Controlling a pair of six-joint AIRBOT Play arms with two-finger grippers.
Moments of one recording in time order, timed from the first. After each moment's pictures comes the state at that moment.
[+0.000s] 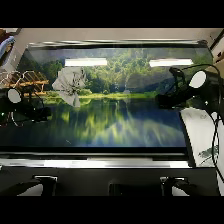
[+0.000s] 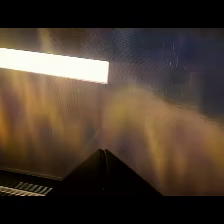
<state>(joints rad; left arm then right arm) 0.04 -1.28 1.13 1.54 -1.34 -1.73 0.03 -1.33 1.34 -1.32 1.38 1.55</state>
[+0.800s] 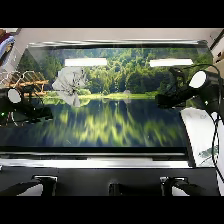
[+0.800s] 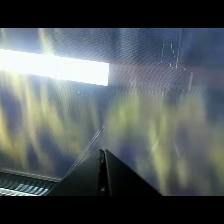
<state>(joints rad) 0.04 -1.28 1.13 1.54 -1.31 -1.73 0.03 -1.33 1.34 -1.32 1.37 1.55</state>
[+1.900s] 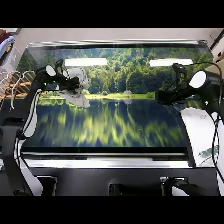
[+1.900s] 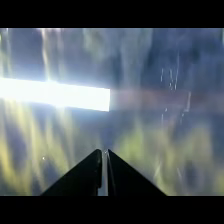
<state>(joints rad) -0.08 -2.09 2.07 1.21 -1.17 -1.70 0.03 -1.32 1.34 -1.32 1.27 1.58</state>
